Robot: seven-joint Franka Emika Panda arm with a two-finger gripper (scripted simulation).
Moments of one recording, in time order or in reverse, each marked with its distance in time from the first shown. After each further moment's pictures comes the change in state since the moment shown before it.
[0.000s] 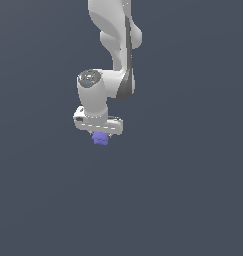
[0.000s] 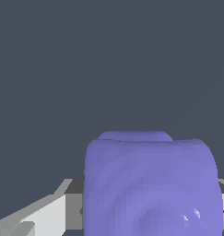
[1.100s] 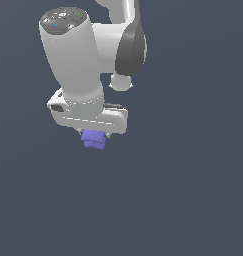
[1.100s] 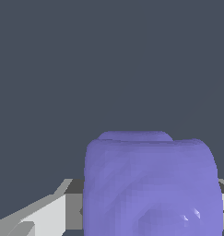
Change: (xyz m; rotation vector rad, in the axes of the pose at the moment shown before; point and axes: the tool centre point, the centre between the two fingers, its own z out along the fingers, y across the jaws) arm 0.105 -0.027 -0.154 0.000 0.000 0.000
